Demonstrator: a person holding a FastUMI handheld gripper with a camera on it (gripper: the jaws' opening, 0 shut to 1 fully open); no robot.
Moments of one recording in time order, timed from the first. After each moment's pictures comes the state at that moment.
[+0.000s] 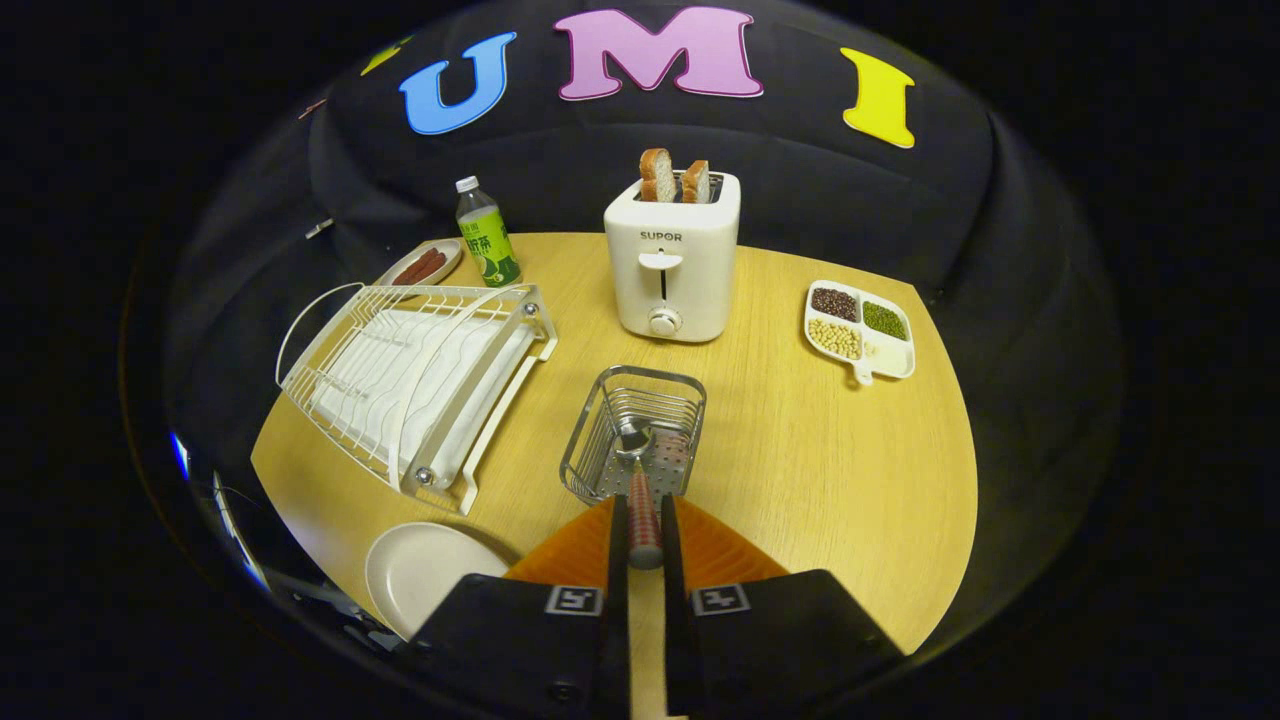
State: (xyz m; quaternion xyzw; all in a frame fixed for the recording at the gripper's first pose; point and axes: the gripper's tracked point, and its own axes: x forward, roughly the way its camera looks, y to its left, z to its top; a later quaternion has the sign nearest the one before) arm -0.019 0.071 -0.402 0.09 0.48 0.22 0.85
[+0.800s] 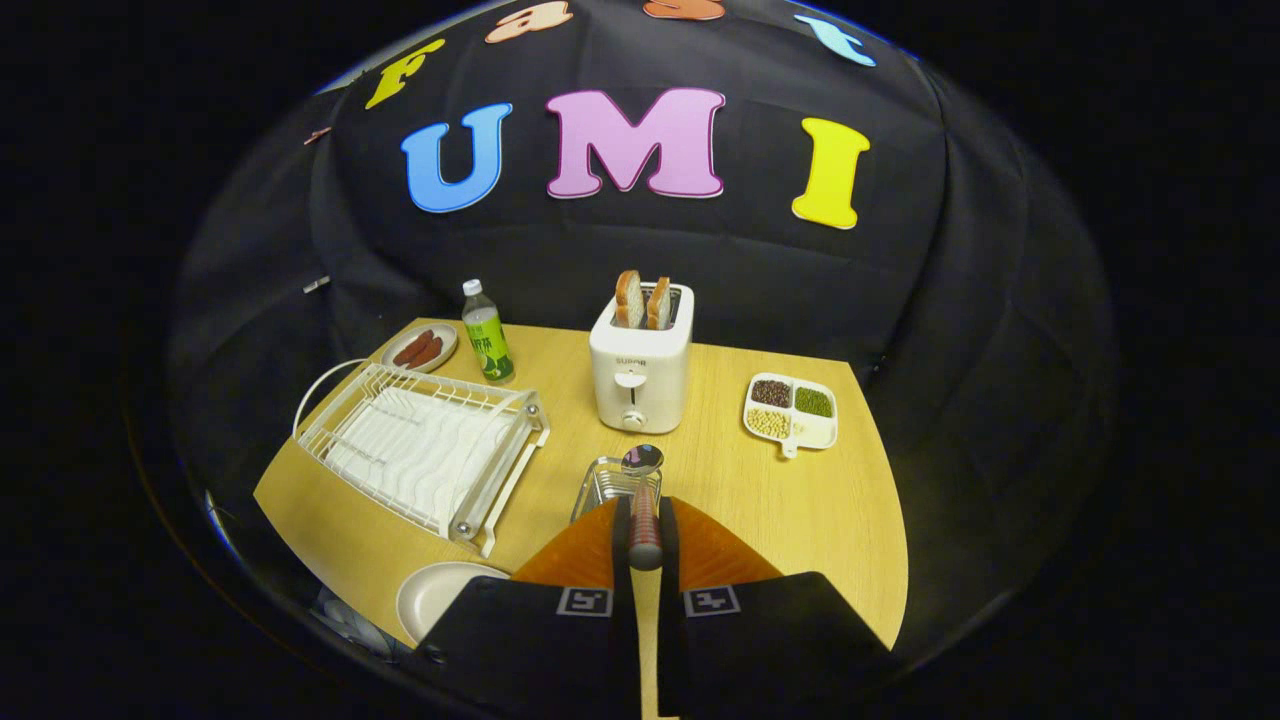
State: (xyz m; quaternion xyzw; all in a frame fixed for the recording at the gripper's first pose) arm -0.008 0.021 -0.276 0.10 0.36 0.15 0.91
